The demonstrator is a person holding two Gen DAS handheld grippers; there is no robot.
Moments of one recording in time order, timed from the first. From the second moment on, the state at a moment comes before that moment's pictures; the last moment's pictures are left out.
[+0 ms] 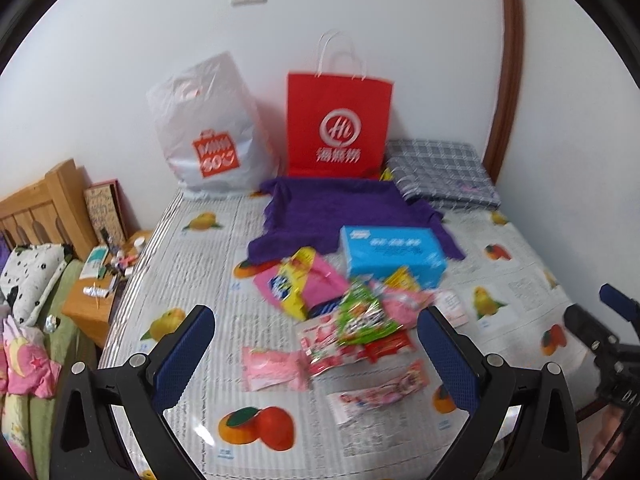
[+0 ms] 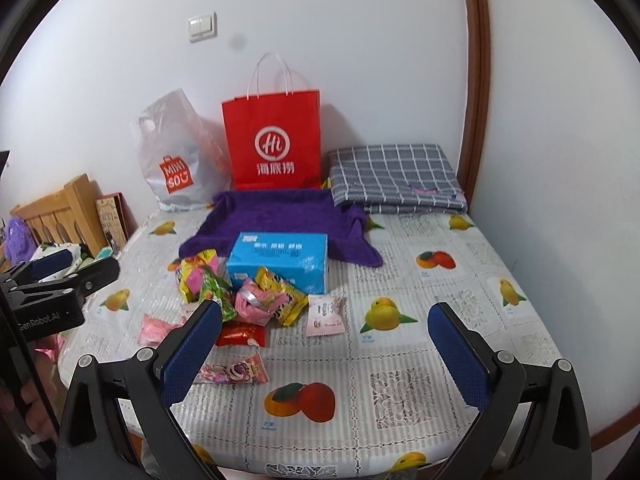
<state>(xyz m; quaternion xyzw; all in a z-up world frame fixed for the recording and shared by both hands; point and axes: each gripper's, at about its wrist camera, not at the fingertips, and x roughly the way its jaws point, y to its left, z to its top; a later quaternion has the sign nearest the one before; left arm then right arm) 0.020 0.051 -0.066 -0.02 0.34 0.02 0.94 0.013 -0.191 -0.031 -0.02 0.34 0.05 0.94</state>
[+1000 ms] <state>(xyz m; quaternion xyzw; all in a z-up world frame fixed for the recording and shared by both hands) 0.082 0.096 -0.218 -0.01 0.45 0.03 0.89 0.084 -0.198 -0.143 0.01 0.43 0.05 0.90</state>
